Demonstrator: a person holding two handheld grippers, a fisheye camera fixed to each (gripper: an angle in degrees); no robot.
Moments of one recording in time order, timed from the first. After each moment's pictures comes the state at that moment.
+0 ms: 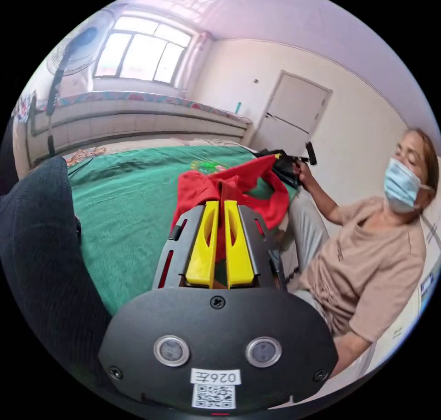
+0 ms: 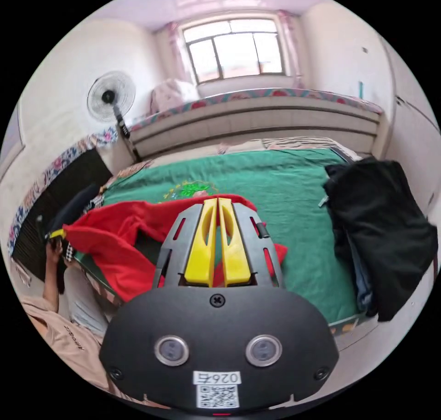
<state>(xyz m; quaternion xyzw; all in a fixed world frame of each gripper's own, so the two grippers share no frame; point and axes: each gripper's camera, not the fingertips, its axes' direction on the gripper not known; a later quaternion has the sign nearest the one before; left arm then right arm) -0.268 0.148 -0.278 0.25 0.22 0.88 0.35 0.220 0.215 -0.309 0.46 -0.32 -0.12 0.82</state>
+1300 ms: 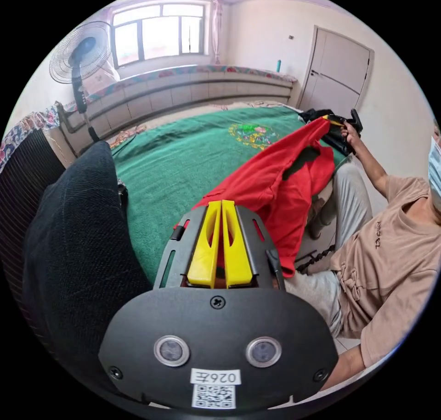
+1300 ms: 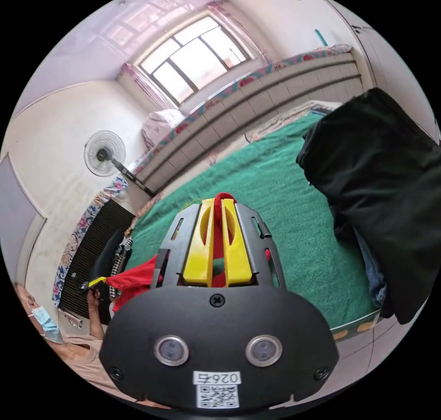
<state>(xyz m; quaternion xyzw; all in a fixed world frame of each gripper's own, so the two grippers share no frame) -0.344 0.299 -0.281 0.42 0.10 0.80 0.42 0.326 0.154 -0.403 0.40 -0.48 -0.05 0.78</state>
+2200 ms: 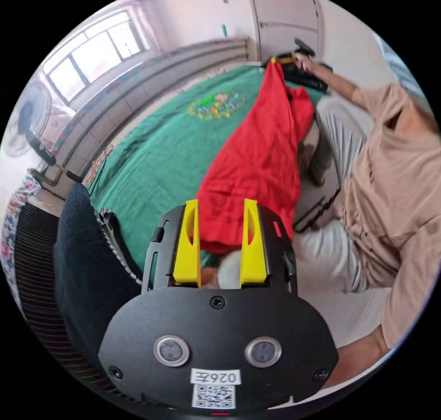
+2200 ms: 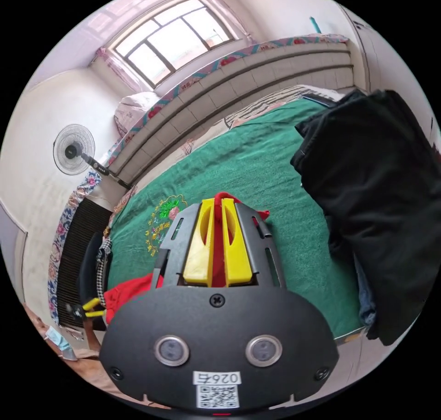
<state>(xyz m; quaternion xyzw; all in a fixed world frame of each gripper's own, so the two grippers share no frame) -0.402 0.471 -0.077 0.41 -0.19 0.84 0.29 0.323 0.050 -0.487 0.32 -0.44 -0.03 0.84</state>
